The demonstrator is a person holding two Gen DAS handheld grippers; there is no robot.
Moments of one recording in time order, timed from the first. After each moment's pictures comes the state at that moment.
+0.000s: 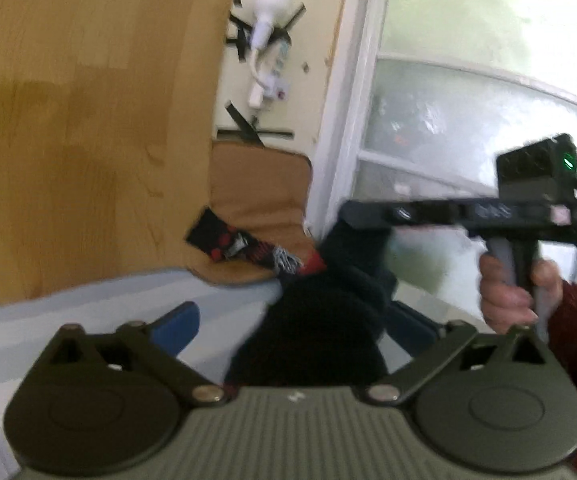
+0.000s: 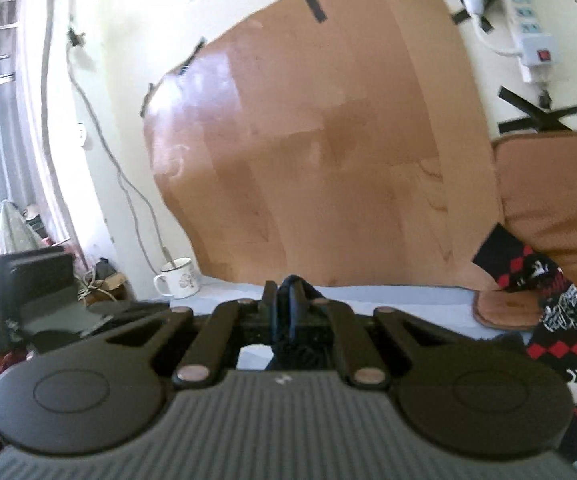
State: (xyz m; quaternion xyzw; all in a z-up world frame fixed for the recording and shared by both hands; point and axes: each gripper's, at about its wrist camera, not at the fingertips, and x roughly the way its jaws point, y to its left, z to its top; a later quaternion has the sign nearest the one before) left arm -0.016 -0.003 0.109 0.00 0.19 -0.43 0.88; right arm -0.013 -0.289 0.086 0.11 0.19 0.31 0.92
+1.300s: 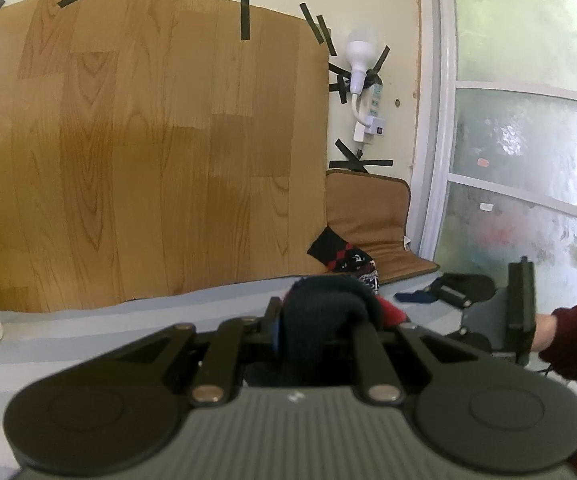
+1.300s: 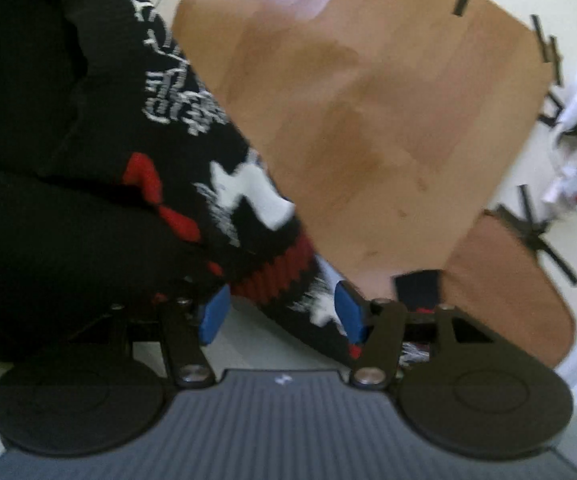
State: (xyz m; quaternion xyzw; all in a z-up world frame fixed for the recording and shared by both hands) left arm -0.078 0.105 0.132 0.01 0.17 -0.27 0.95; right arm -0.025 -0.209 -0.030 -0.30 0.17 0.19 0.92
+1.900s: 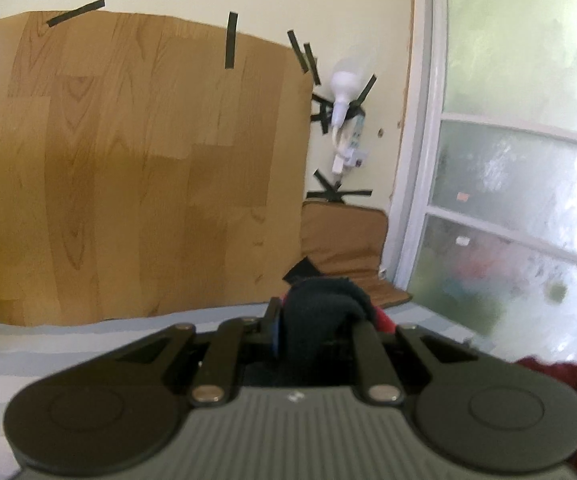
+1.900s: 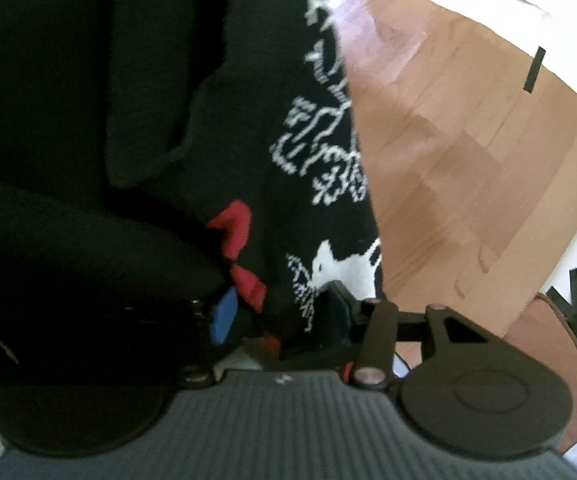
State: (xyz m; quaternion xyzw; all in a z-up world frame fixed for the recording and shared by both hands) left arm -0.094 0.094 0.180 -0.03 0.16 -0.29 0.94; right arm -0.019 -0.161 -0.025 -0.34 0.10 0.27 0.90
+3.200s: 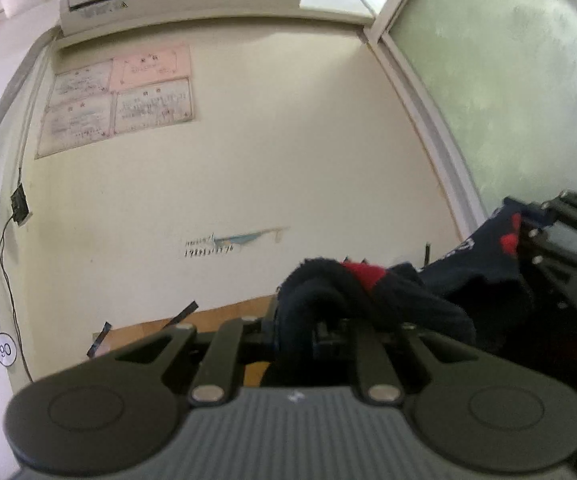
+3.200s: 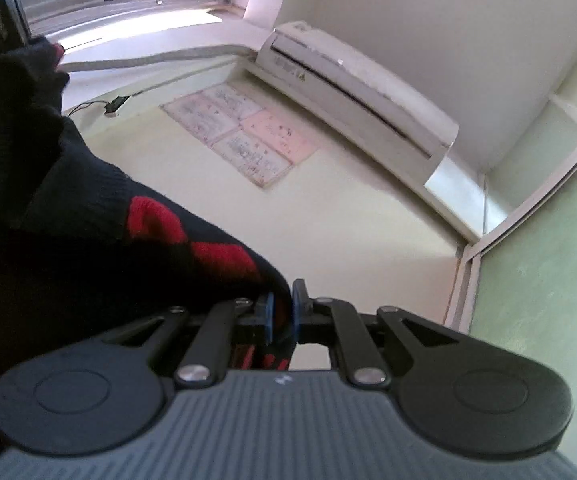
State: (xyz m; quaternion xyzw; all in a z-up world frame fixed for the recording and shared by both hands) left arm -0.243 0.082 0.374 0.12 -0.11 -0.11 0.98; right arm -0.132 -0.187 0.278 -0.35 -0.28 -0.03 0.89
